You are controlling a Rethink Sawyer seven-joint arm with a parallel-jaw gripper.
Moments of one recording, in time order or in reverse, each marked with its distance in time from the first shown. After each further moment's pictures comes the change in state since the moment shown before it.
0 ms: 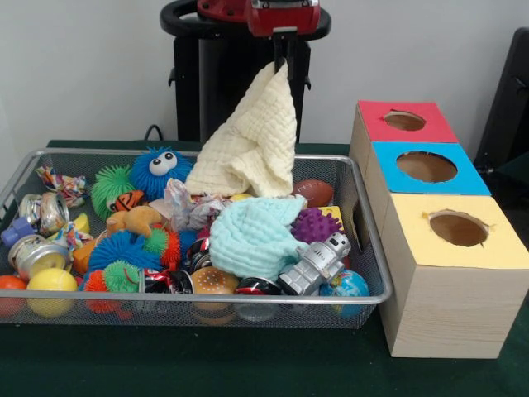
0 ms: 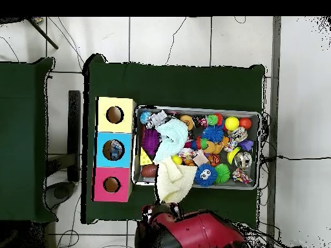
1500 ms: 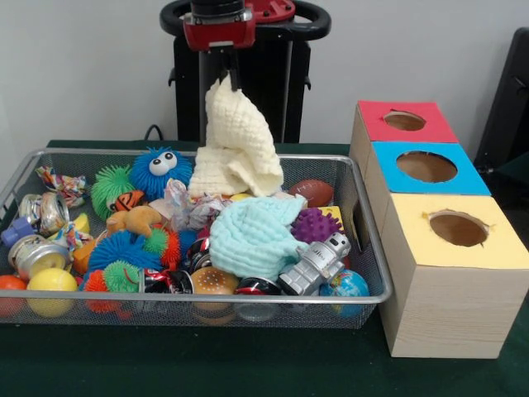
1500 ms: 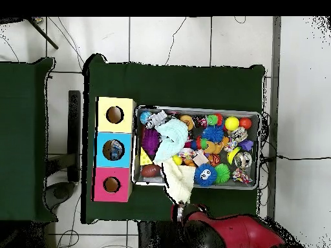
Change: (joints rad) arm -0.312 0.125 0.082 -0.026 -0.100 0.016 0.000
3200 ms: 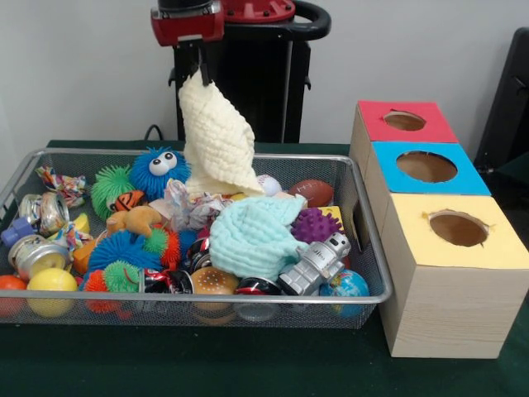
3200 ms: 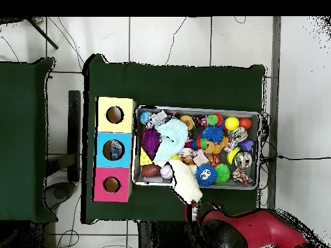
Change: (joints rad) arm -0.235 -0.001 0.281 -0.006 -0.071 0.157 0.000
